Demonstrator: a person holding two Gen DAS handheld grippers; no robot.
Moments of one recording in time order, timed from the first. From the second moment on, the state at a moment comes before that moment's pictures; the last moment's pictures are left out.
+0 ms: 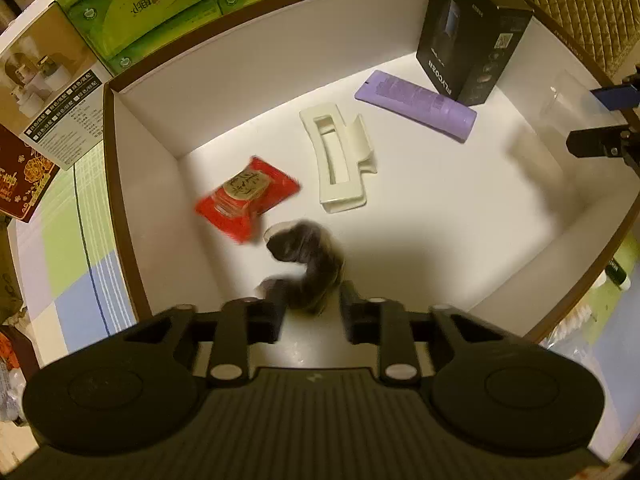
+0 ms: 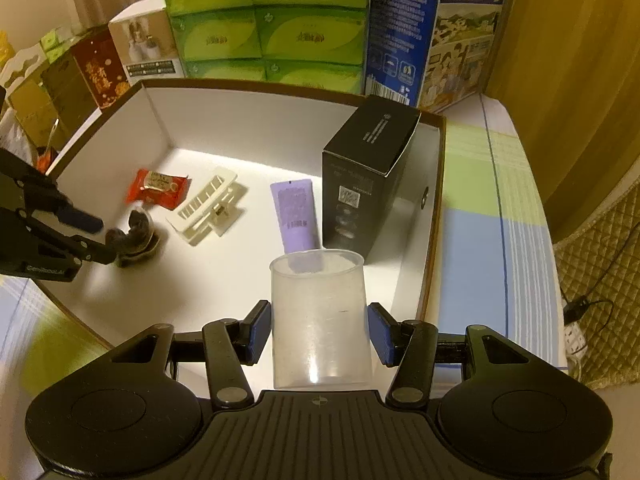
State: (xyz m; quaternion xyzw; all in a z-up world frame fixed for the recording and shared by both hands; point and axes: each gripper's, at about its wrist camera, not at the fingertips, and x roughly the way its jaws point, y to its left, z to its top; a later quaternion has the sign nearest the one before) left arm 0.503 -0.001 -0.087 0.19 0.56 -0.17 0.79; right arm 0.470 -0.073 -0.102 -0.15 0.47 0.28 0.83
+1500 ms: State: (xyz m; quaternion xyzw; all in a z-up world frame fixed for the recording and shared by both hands) left arm 0.471 0.005 -0.051 0.17 0.53 -0.16 0.82; right arm 0.457 -0.073 -0.080 -0.14 0.49 0.32 0.80
